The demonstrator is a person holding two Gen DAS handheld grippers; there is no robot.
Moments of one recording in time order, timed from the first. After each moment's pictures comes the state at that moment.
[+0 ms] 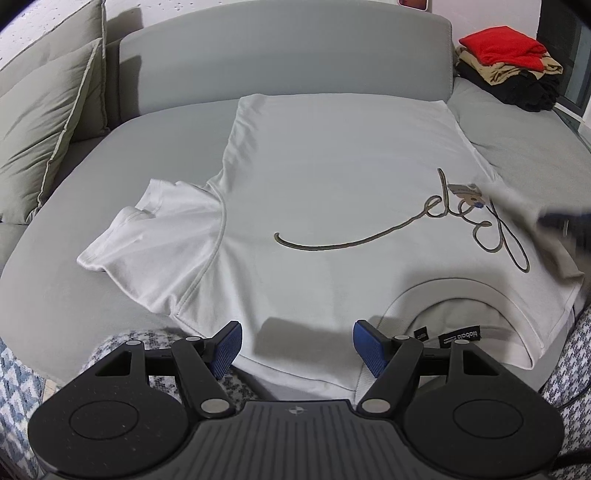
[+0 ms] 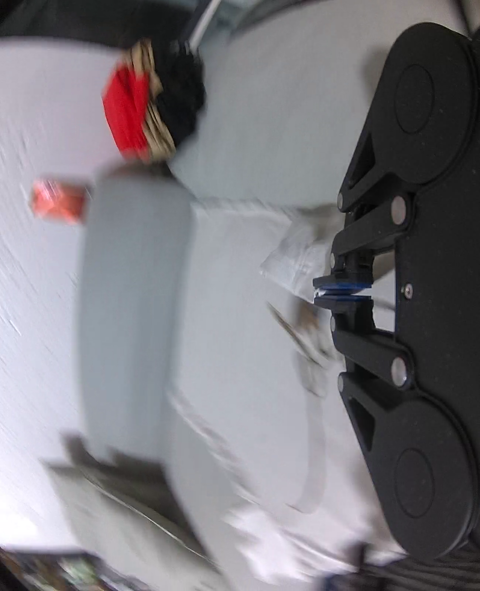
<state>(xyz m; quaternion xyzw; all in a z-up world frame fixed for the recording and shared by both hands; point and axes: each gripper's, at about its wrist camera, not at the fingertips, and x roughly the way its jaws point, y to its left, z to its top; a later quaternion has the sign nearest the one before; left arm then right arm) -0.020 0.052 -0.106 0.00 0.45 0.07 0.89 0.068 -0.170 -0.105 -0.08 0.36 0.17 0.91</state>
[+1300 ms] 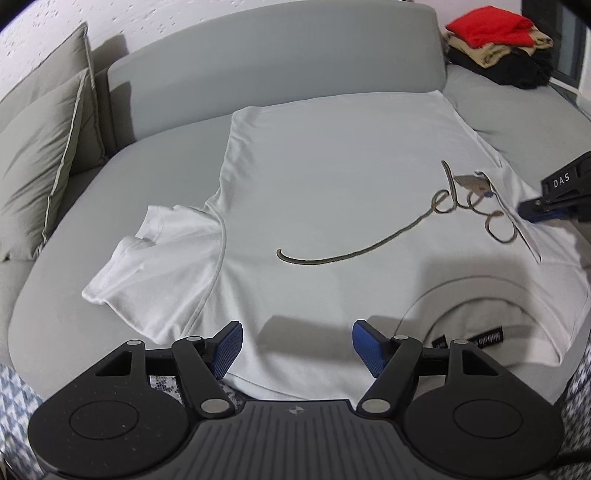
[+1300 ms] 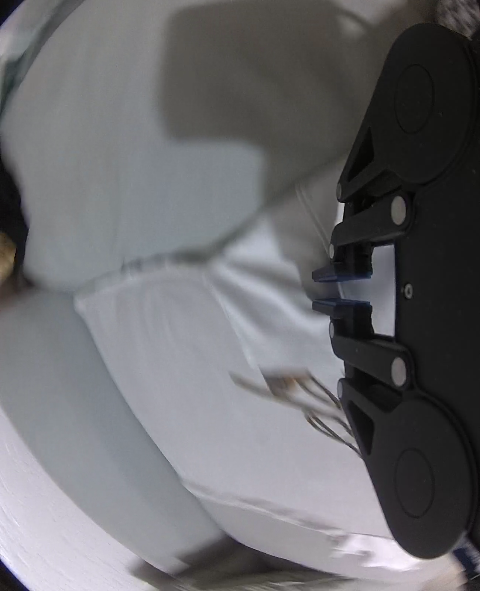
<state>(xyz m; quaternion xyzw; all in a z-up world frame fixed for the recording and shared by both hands) -0.009 0.044 -0.113 0.06 0.44 0.07 0.89 0.127 -0.198 -0.130 0.15 0.48 0.07 0.86</state>
